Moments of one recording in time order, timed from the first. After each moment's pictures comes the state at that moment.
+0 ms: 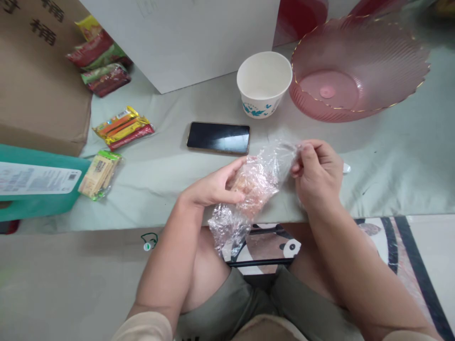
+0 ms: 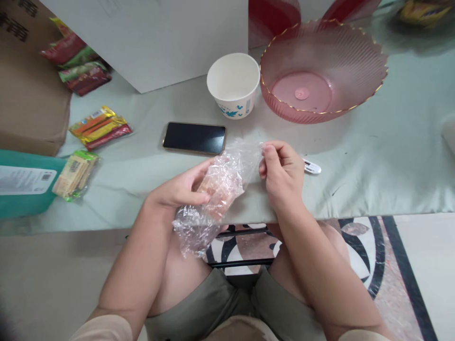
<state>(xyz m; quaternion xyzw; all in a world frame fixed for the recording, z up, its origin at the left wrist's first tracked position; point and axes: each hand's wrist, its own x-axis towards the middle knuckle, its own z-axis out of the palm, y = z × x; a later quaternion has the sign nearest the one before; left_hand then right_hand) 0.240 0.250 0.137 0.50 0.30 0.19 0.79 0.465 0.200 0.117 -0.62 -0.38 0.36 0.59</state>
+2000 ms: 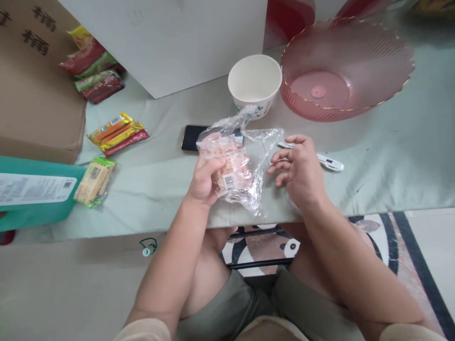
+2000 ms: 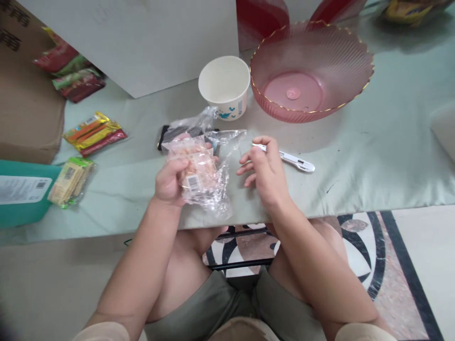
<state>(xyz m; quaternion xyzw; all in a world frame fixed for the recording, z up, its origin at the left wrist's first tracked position) 0.271 0.249 0.151 0.31 0.39 0.46 0.74 0.455 0.205 0.128 -0.56 -0.30 0.52 0.56</state>
